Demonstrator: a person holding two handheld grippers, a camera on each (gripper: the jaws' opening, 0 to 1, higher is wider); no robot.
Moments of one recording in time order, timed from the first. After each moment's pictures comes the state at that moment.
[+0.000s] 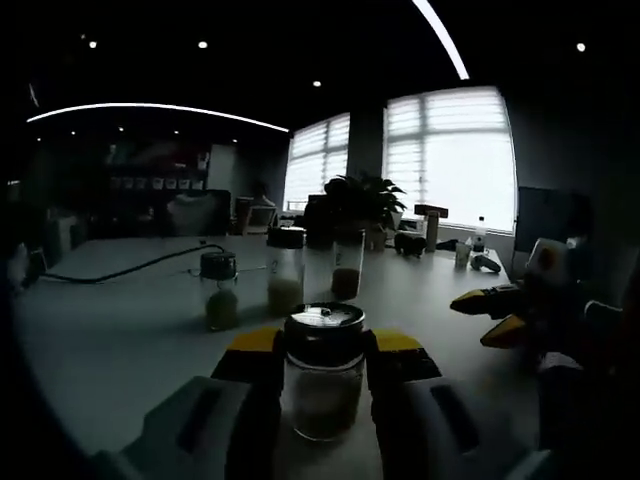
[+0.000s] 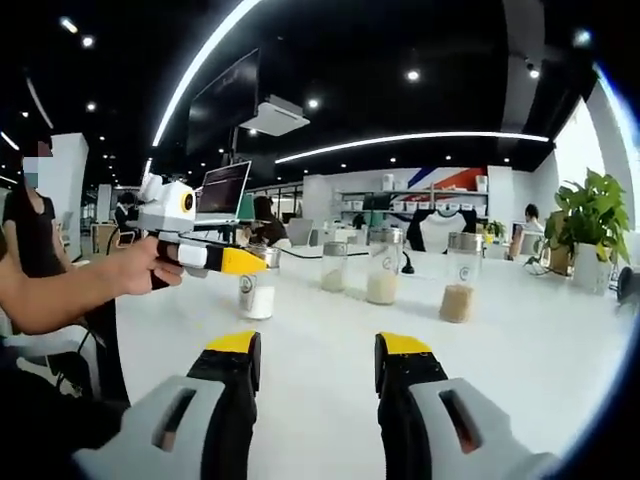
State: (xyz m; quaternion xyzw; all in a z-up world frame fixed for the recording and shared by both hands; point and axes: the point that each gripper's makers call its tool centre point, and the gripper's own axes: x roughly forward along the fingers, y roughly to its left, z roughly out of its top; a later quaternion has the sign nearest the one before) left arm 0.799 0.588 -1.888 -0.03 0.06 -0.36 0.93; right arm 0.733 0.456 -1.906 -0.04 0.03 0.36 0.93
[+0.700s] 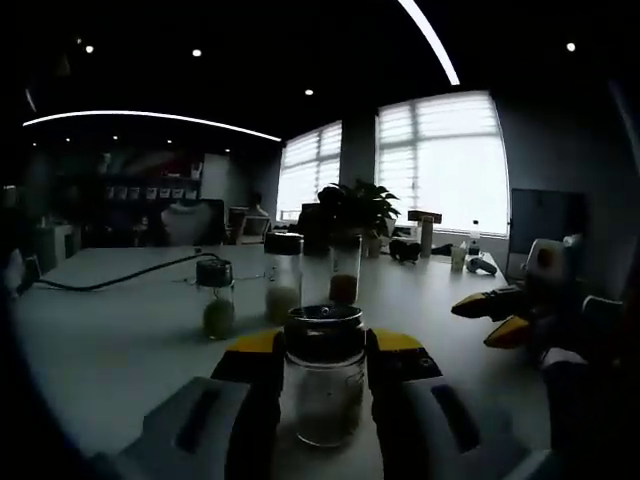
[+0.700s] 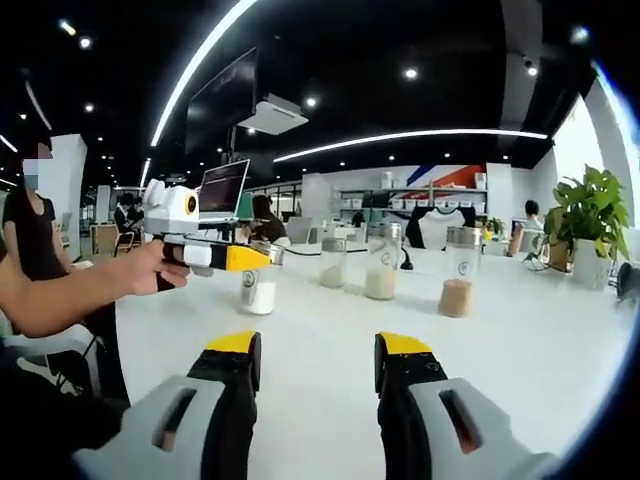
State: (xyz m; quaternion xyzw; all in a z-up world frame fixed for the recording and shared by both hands) left arm 0.800 0.585 -1.883 -0.03 0.03 -0.38 0.92; right arm 0.734 0.454 -1.911 -0.04 0.04 0.36 0.93
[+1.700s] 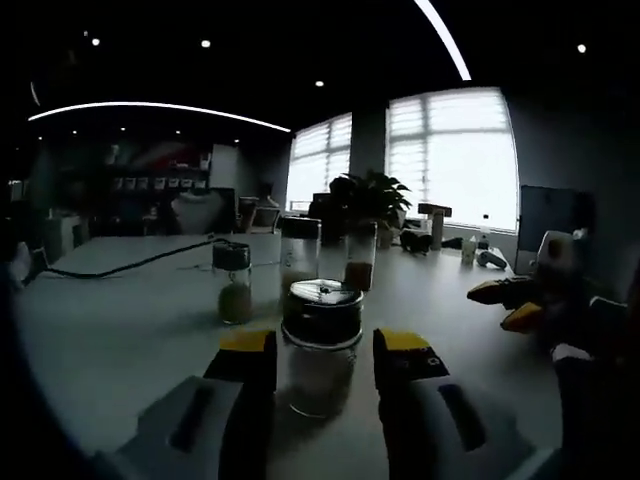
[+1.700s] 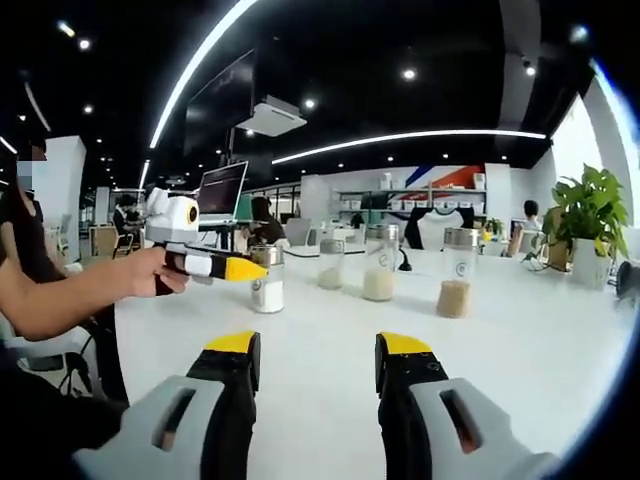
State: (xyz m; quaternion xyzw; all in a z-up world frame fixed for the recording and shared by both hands) left arm 0.810 0.596 -1.901 -0.01 0.06 -0.34 0.94; right arm 0.734 0.452 -1.909 -0.04 0.03 0.36 0.93
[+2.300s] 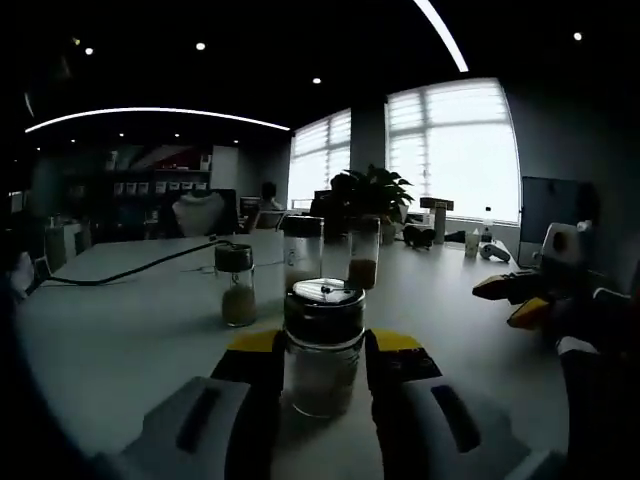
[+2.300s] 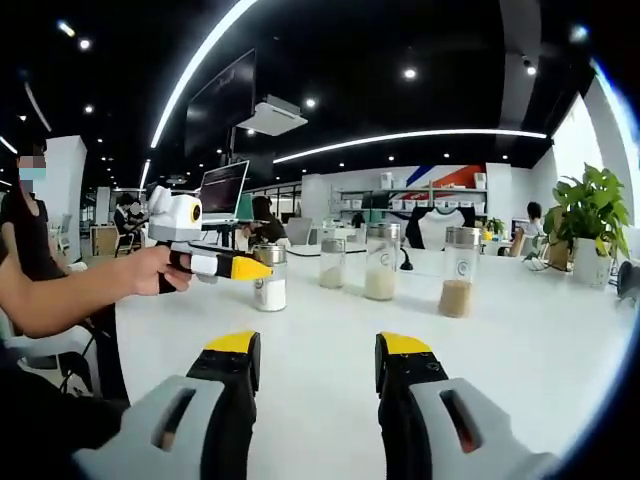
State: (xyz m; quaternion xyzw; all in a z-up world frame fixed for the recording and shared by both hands) left arm 0.810 0.595 -1.898 -0.01 0.06 -0.36 0.93; right arm 0.733 0.453 -1.910 -0.04 0.03 0.36 0.93
